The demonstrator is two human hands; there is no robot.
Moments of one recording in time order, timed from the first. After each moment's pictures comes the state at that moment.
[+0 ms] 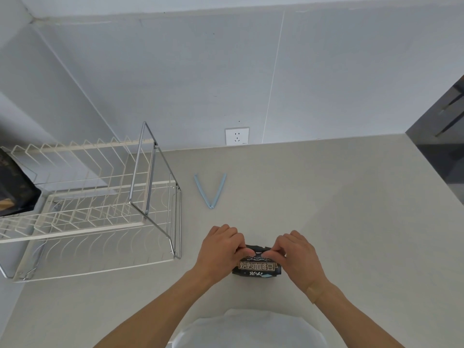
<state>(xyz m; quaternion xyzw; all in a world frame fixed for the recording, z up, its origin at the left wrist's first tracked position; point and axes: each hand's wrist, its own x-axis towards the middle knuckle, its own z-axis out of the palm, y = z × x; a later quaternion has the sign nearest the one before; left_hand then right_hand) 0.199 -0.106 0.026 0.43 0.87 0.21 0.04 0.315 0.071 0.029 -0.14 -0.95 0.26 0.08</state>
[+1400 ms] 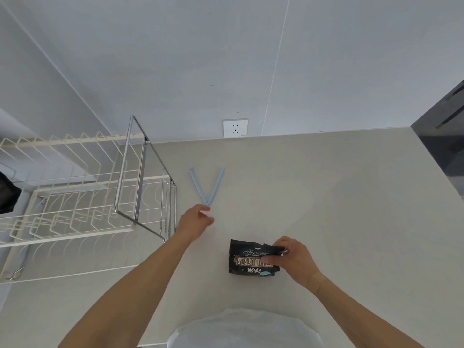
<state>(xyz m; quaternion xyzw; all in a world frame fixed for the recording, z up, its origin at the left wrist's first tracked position) 0.105 -0.117 -0.022 0.03 0.87 0.38 0.31 0.305 0.088 -0.008 -0.29 -0.79 0.54 -0.08</state>
